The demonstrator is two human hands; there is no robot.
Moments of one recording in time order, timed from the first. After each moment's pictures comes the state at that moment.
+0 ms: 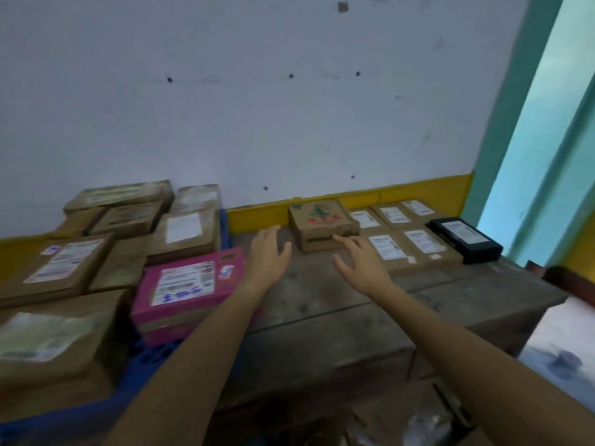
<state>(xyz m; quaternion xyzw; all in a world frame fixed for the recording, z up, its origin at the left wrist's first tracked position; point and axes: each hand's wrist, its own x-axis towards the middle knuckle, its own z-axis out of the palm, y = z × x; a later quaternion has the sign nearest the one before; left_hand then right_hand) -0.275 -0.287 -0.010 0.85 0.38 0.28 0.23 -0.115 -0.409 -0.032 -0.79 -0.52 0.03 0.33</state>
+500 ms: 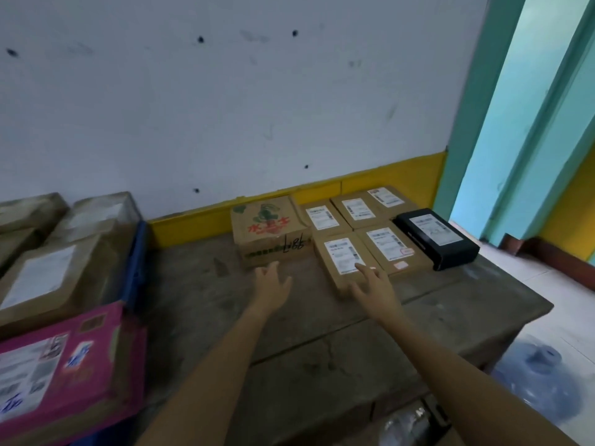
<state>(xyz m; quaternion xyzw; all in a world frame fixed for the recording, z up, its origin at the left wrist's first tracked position) -0.065 -0.256 -0.099 0.80 0.45 0.12 0.37 0.085 -0.407 -0.124 -0.85 -0.35 0.14 0.36</state>
